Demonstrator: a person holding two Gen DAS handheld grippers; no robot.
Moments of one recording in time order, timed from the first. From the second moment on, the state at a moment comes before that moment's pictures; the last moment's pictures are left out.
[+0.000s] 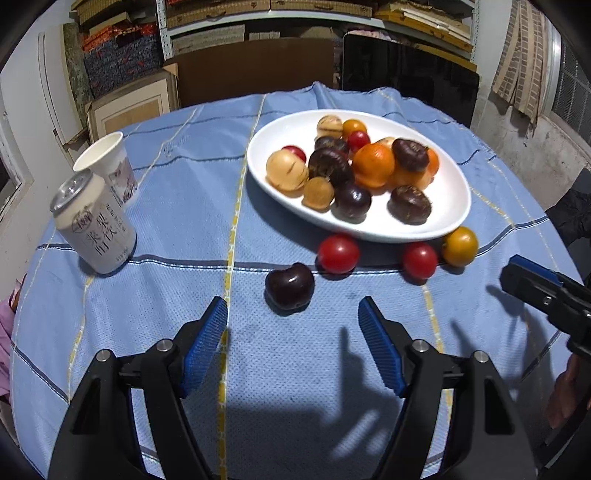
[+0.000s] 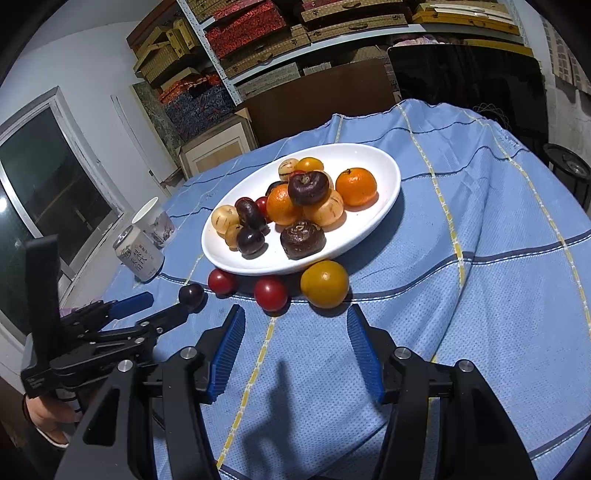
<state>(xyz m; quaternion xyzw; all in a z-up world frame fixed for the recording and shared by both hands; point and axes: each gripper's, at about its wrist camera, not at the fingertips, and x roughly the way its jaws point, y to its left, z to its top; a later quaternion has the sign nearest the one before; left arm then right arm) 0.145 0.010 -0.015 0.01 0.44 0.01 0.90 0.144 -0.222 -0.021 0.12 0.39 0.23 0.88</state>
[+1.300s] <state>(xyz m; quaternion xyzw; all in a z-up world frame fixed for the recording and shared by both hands) 0.161 0.022 -0.028 -0.01 0.45 -0.03 0.89 0.190 -0.177 -0.037 -0.06 0.43 0.16 0.89</state>
